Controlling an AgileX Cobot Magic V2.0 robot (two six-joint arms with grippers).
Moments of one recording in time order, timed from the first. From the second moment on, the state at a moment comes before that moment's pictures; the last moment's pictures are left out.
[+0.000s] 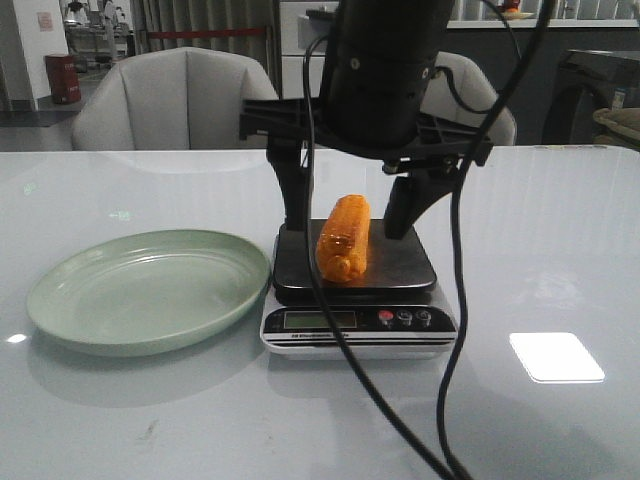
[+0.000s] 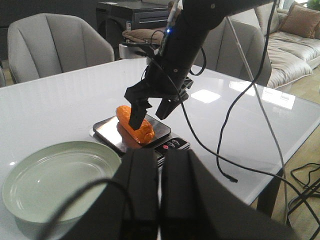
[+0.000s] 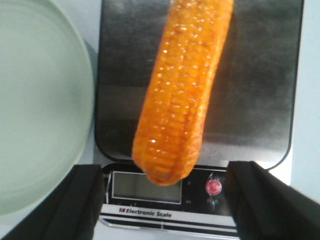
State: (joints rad) left arm -0.66 -0.01 -0.42 -0.21 0.63 0.14; right arm 0.65 1.86 -1.42 -0.13 0.79 0.77
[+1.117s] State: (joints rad) left arm -0.66 -0.01 -0.42 -0.21 0.62 0.14; right arm 0.70 1.94 -1.52 -0.21 0.77 0.84
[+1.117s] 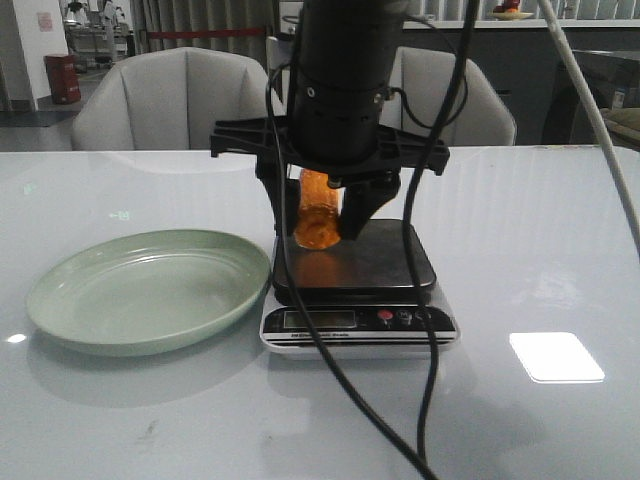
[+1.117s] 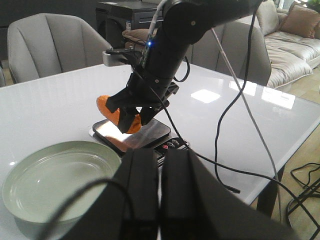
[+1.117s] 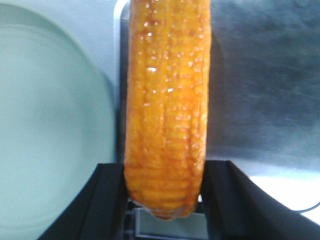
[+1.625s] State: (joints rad) left arm -0.66 -0.01 -0.42 -0.21 0.62 0.14; right arm 0.89 1.99 -1.52 -0.11 0.49 0.85
